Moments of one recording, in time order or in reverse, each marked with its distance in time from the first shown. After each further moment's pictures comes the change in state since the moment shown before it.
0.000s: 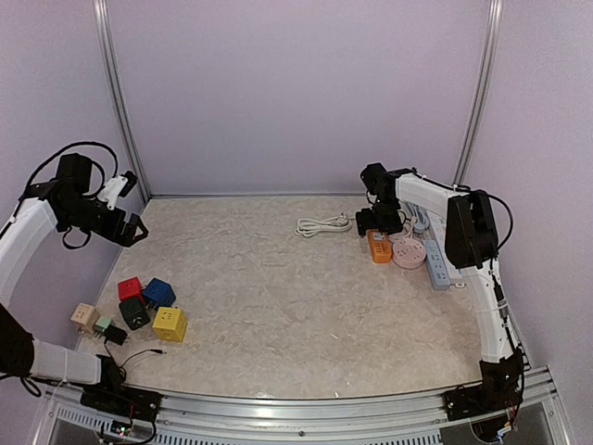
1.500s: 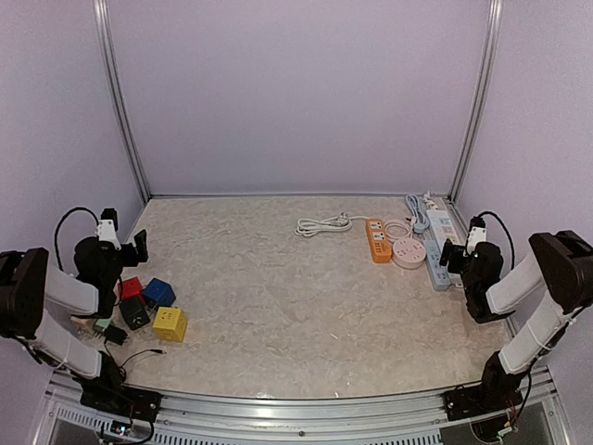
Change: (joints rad) left arm 0.071 0.215 -0.910 1.945 -0.197 -0.373; right arm -0.306 -0.870 -1.883 2.067 0.171 -0.286
